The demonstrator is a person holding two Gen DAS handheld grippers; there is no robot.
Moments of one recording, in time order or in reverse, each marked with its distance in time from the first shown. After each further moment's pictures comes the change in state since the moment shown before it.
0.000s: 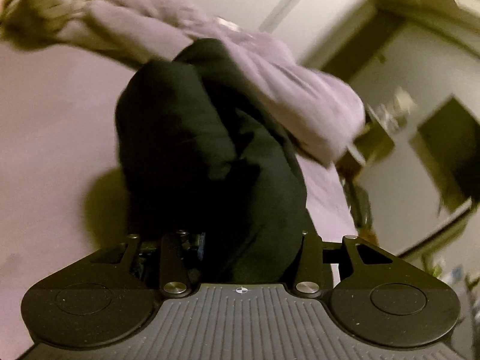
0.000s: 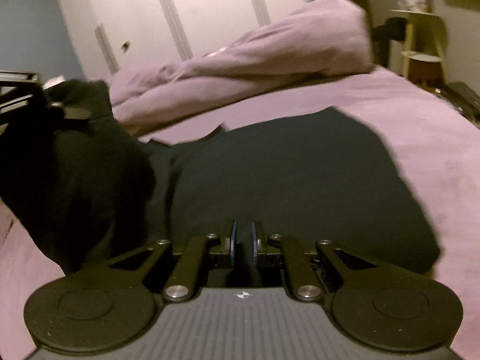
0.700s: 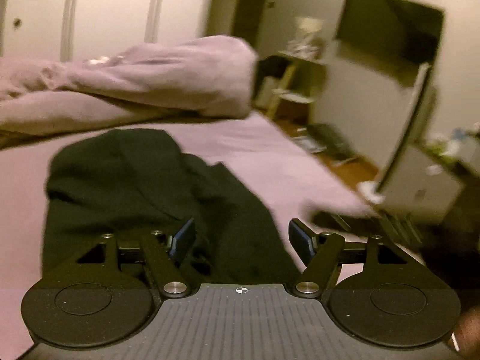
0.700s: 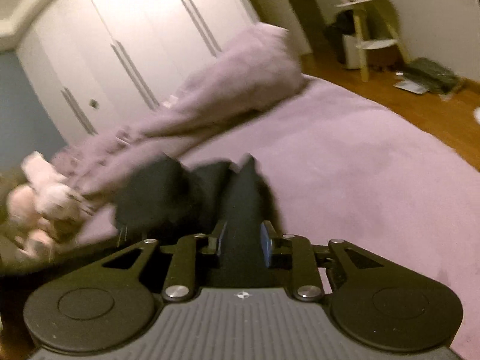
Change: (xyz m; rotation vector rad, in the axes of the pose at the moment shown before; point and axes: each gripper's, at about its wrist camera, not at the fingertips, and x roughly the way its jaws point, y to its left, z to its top) left arm 0.043 -0.136 -0.120 0.535 -0.030 -0.106; right arm -0.061 -0.132 0.056 0.206 -0.092 0.044
